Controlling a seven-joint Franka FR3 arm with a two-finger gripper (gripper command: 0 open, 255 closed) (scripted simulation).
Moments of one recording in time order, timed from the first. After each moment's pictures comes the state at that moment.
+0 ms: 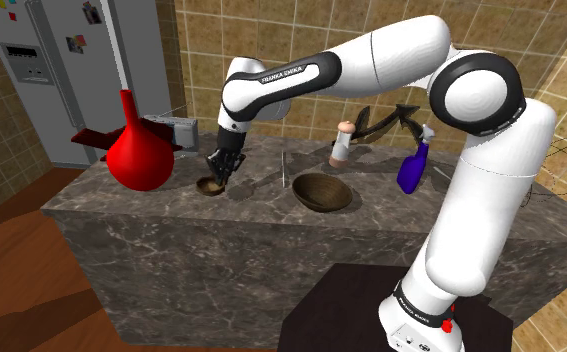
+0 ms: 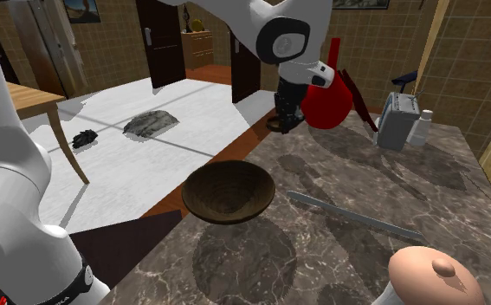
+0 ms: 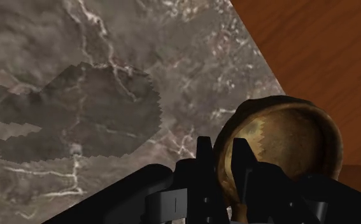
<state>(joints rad) 0.06 0.14 0.19 -1.92 0.26 2.14 0.07</state>
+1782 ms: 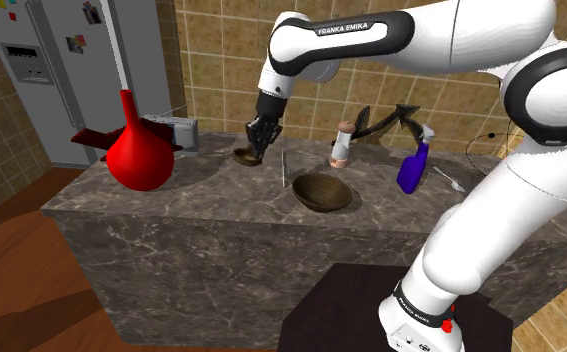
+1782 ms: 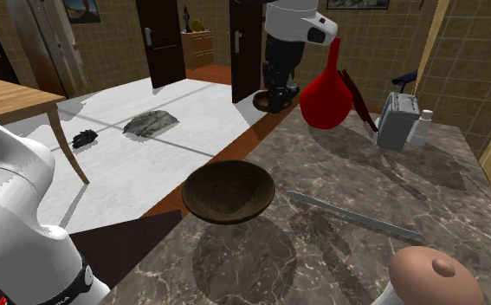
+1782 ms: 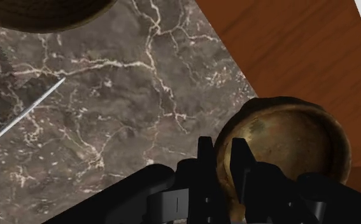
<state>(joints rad) 0.00 -0.17 0.12 -2.03 0.29 1.90 -0.03</state>
